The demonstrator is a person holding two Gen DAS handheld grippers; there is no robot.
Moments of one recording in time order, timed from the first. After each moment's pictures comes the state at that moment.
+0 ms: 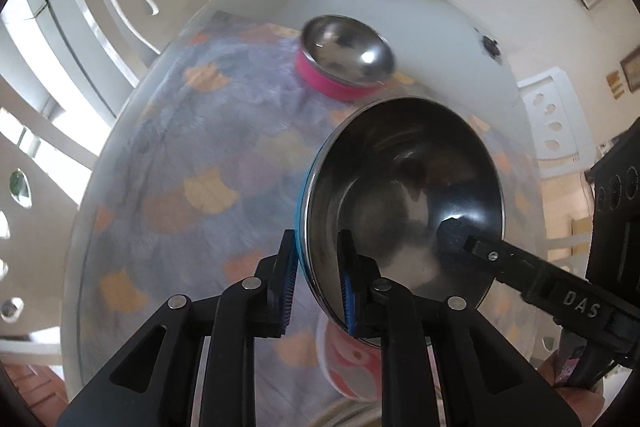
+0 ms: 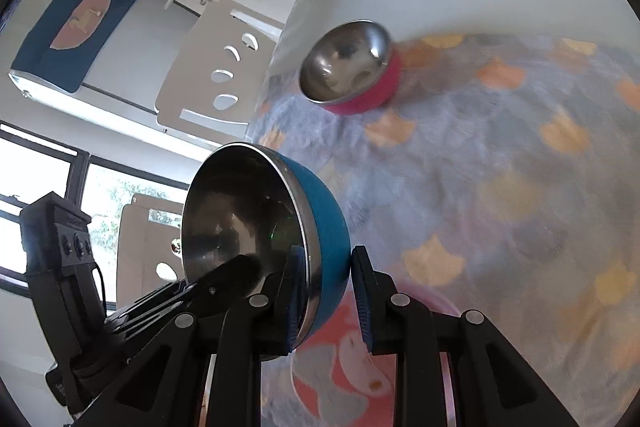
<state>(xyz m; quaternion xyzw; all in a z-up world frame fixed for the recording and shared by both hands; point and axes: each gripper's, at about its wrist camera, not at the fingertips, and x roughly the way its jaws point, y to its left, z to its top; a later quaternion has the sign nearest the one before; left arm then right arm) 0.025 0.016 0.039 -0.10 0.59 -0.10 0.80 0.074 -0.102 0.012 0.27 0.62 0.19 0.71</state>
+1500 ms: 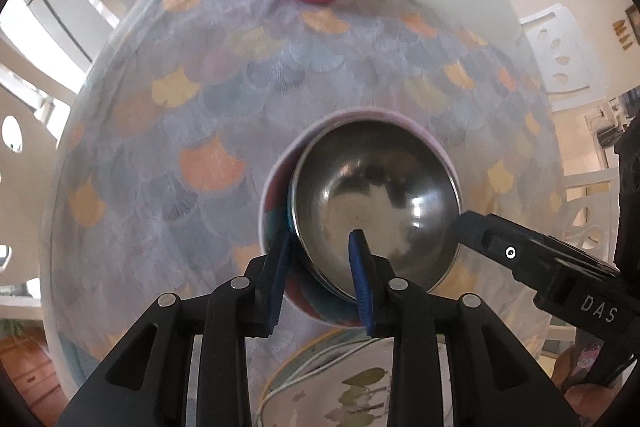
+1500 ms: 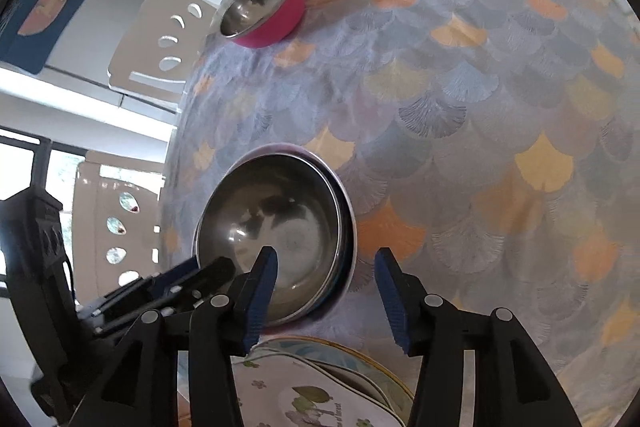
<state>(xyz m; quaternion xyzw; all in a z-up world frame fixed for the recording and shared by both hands) -0.040 -0.024 0.002 -0.05 0.63 -0.09 0.77 -0.006 -0.147 -0.011 0.22 0.67 0.13 0.70</state>
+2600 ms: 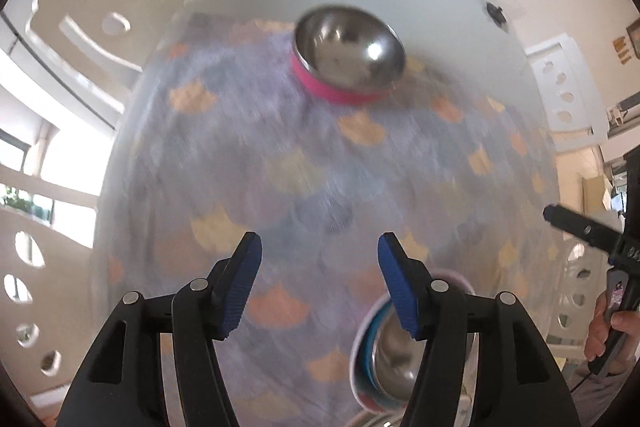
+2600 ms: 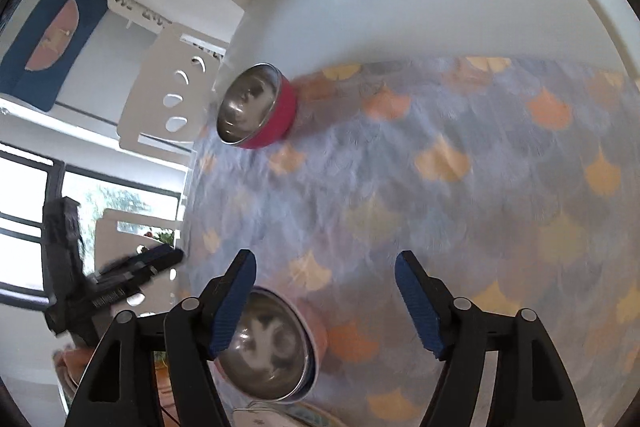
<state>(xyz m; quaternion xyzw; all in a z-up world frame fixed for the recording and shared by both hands) 0.091 0.020 0.031 -0.04 0.62 -0.12 0.77 0.099 -0.212 0.013 0.24 0.65 0.15 0.71</state>
